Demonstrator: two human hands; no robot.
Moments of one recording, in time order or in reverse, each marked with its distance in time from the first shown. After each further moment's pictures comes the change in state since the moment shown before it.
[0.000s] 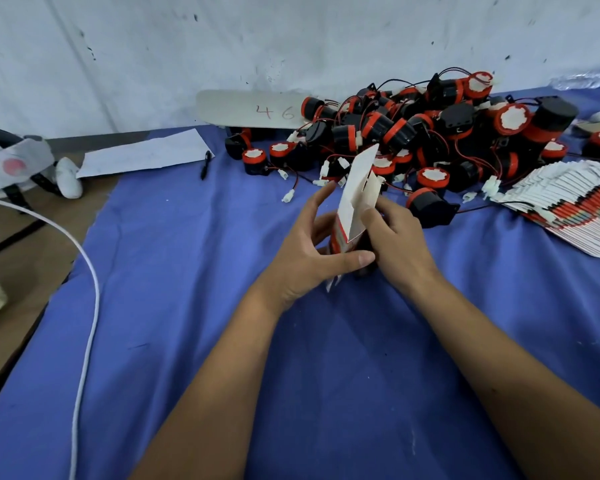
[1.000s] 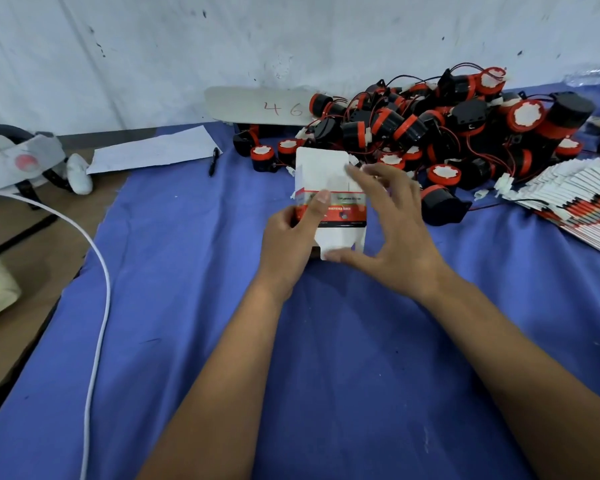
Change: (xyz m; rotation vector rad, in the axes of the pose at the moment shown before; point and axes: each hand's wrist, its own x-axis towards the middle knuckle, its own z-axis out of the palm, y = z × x) left_hand 0.008 0.002 -0.013 -0.001 0.475 -0.094; right_hand 0.001 0.007 -0.002 -0.494 -0.068 -0.494
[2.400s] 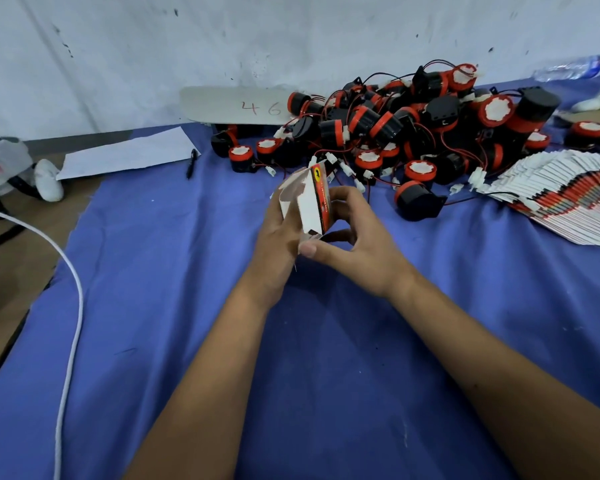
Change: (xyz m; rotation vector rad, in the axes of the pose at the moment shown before) left_hand -0.012 0.010 0.009 -0.014 -0.199 0.170; right_hand -0.005 -0.019 0.003 0.613 -0.158 0.274
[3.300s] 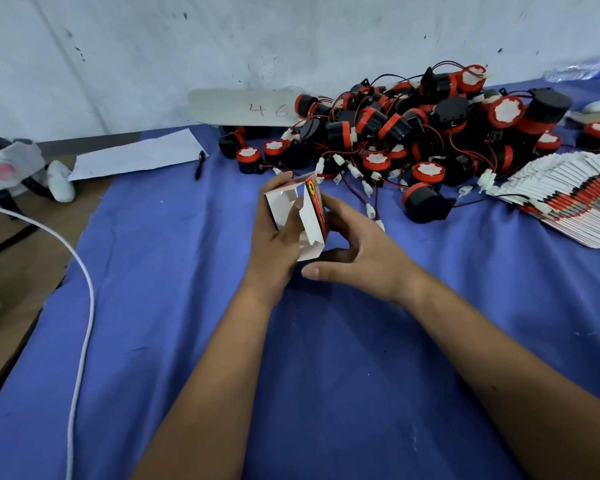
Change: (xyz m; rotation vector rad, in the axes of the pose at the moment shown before) left_hand 0.005 -0.016 -0.012 -0.011 0.132 0.066; right_hand 0.001 0.001 0.002 0.134 -0.186 0.041
